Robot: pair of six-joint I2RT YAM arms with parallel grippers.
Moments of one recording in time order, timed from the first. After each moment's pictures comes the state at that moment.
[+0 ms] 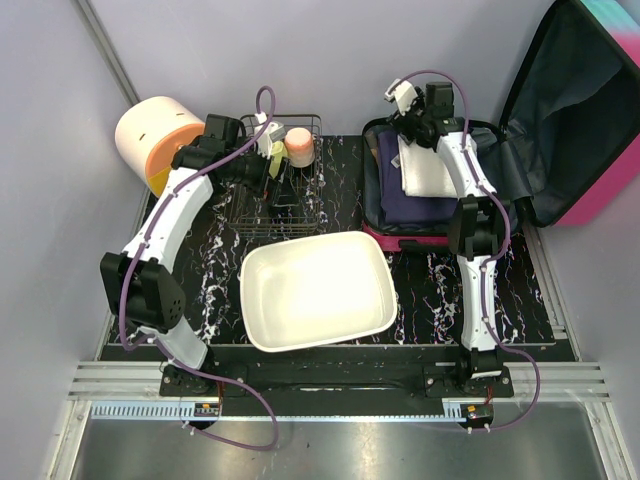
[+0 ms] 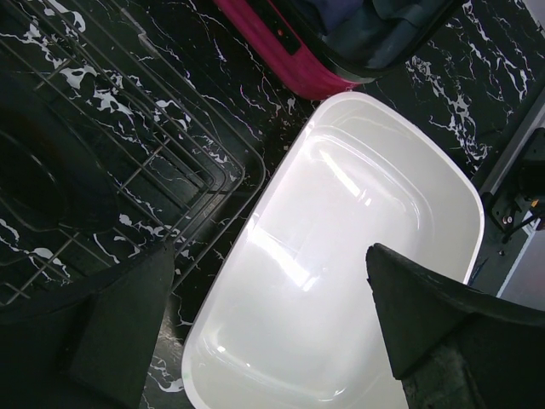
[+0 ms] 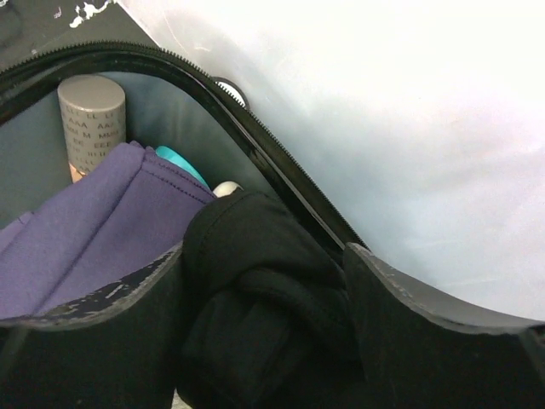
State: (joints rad) left arm -0.23 1.66 1.65 -0.84 0.70 0.16; right arm 0.12 2.49 2.45 -0.46 -0.23 -0.74
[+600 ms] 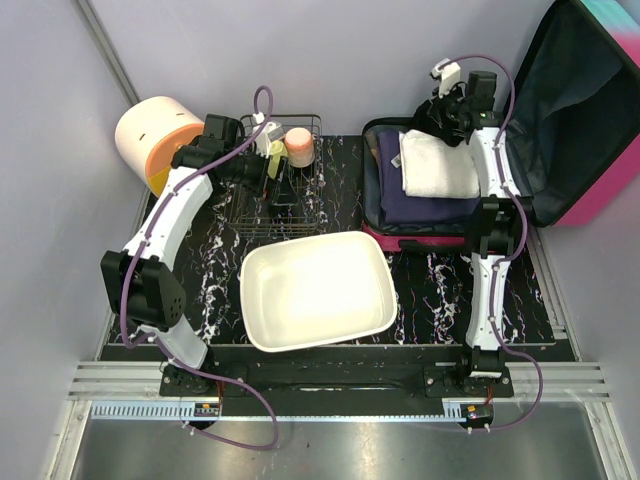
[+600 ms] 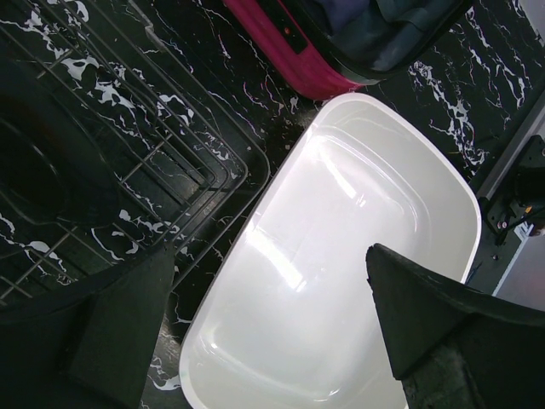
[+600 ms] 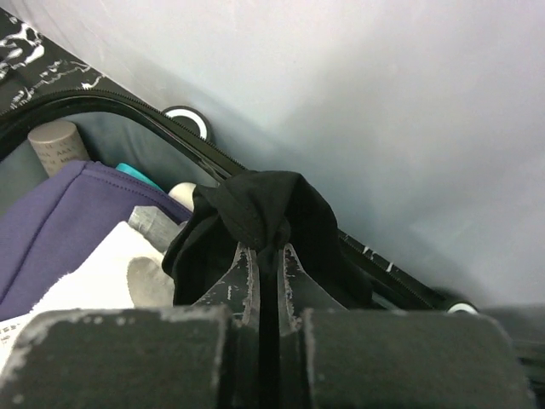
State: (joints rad) left arm -0.22 1.67 1.65 -0.84 0.70 0.14; right arm -0.03 2.50 2.55 -0.47 -0.42 -0.47
